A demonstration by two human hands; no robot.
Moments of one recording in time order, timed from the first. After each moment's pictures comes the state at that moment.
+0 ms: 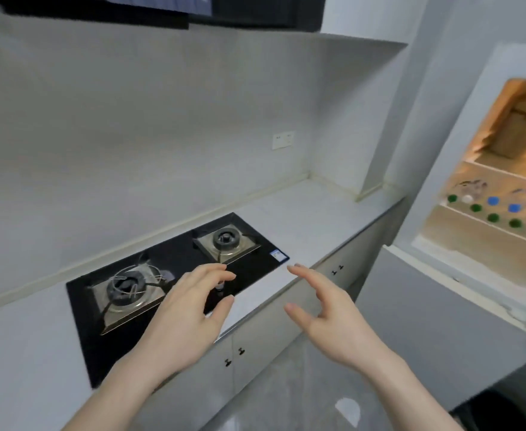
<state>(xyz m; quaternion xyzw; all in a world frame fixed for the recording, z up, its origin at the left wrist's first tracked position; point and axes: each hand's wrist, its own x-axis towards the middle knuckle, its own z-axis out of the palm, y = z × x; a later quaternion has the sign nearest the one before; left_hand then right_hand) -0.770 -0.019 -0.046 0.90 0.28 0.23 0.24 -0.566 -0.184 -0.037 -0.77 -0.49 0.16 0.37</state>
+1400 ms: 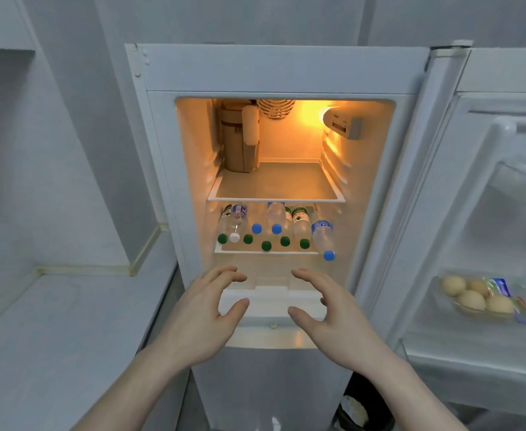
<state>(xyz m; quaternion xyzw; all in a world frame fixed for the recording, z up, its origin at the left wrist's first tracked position) -0.036 -0.118 -0.027 0.95 -0.12 0.10 0.29 -0.038 -0.373 -0.036 -0.90 -0.12 -0.04 0.42</state>
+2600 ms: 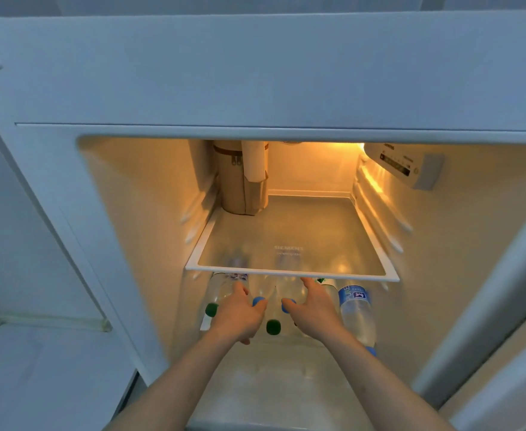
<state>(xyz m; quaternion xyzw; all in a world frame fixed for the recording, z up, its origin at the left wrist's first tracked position) 0.316 -0.163 -0.107 0.90 0.15 -0.11 0.39 0.326 -0.335 -0.106 -0.90 0.02 0.05 0.43</state>
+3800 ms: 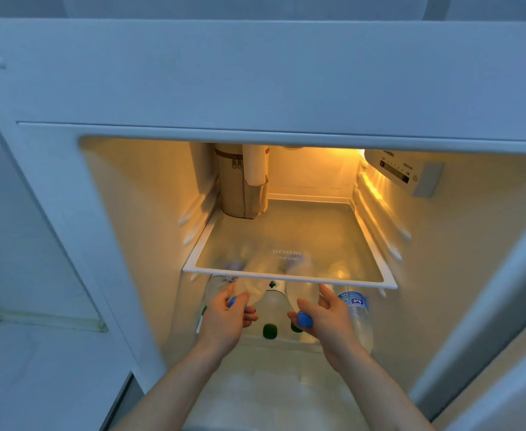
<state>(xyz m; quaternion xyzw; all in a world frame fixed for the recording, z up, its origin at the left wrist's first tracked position) 0.291 -0.158 -0.103 0.72 0.15 0.05 0.68 0.294 -0.349 -0.082 -0.65 0.12 0.05 0.75</state>
